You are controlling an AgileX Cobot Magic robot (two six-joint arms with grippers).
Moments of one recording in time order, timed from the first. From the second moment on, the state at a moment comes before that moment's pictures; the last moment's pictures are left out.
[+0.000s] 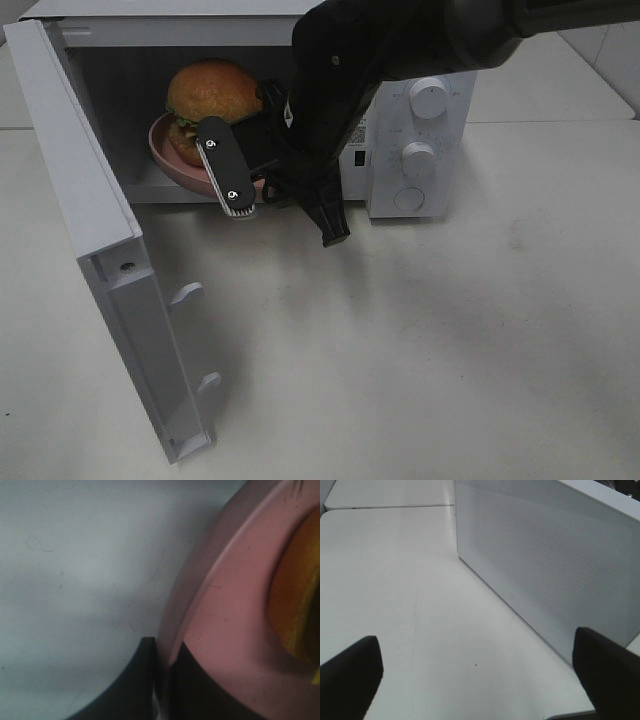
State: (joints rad) left arm 0.04 -0.01 -0.50 -0.21 1.04 0.14; right arm 0.72 2.05 -1.52 -0.22 0.55 -1.15
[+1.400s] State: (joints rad) left arm 0.04 -0.01 -0.50 -0.21 1.04 0.14; right arm 0.70 2.42 -2.06 -0.34 0.68 -0.99
